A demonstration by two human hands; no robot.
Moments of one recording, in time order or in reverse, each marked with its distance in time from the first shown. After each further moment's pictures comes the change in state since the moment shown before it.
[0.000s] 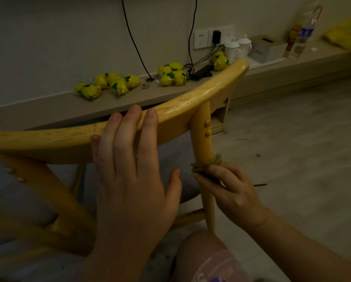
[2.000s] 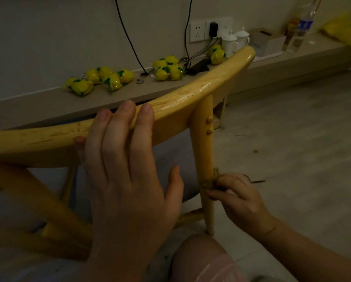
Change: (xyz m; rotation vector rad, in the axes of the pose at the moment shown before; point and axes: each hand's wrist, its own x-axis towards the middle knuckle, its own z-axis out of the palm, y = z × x) left_hand -0.004 -0.005 0.024 -0.040 0.149 0.030; right_hand -0.050 0.016 0.016 0.206 -0.115 0.102
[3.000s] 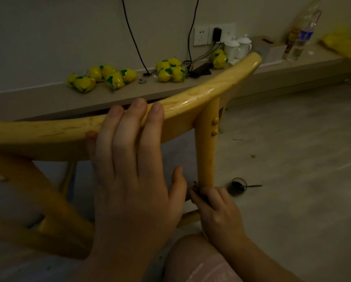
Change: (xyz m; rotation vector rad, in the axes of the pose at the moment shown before) left_hand 0.002 0.000 -0.011 -0.029 -0.047 0.006; right_hand 0.005 -0.062 0.032 -0.265 -0.042 0.204
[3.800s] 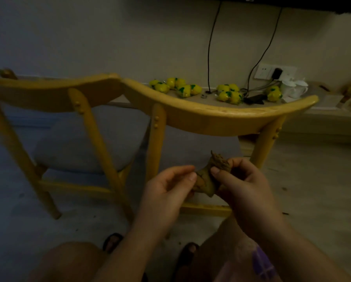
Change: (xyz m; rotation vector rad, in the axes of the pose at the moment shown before) left_hand -0.105 -0.044 -0.107 -1.272 -0.207 -1.004; right_hand 0.090 -0.155 -0.154 1.421 -0.333 0.855
